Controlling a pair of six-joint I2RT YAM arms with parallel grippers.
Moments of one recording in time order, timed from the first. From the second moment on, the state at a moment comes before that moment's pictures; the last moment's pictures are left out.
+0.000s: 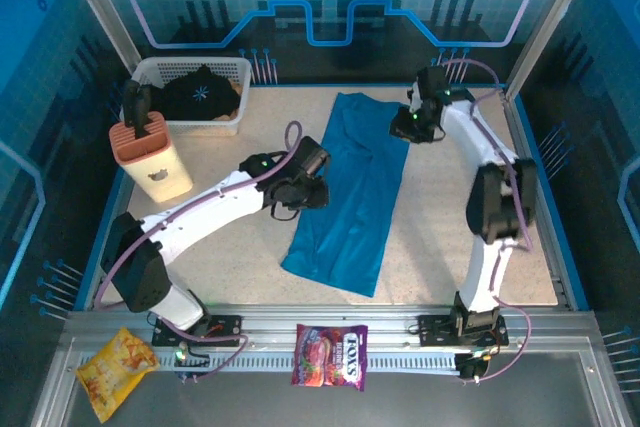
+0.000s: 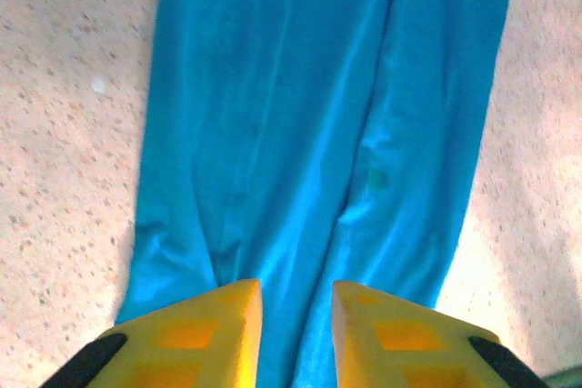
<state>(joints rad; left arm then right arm) -0.73 1.57 1.33 -0.85 -0.04 -0.80 0.16 1.87 1.63 -0.86 -0.24 0.44</state>
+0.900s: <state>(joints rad) -0.73 1.73 0.93 -0.40 0.04 -0.96 0.28 2.16 1.59 -0.72 -0.15 0.62</state>
